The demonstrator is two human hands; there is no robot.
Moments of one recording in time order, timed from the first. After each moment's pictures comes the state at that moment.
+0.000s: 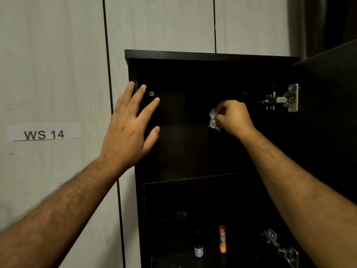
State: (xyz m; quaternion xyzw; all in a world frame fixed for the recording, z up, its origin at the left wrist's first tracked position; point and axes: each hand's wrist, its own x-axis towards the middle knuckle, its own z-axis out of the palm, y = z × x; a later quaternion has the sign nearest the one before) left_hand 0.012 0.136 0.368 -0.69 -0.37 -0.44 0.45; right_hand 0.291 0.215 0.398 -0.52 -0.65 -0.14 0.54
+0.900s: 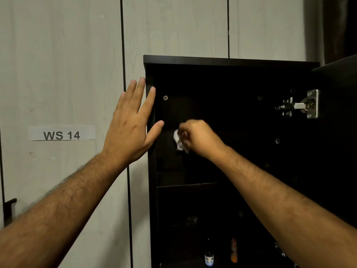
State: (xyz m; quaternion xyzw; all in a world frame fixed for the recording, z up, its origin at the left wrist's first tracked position) left_hand -0.012 0.136 0.381 -0.67 -0.40 -0.44 0.45; right_hand 0.189 0.206 0.379 -0.36 -0.82 -0.20 0.40
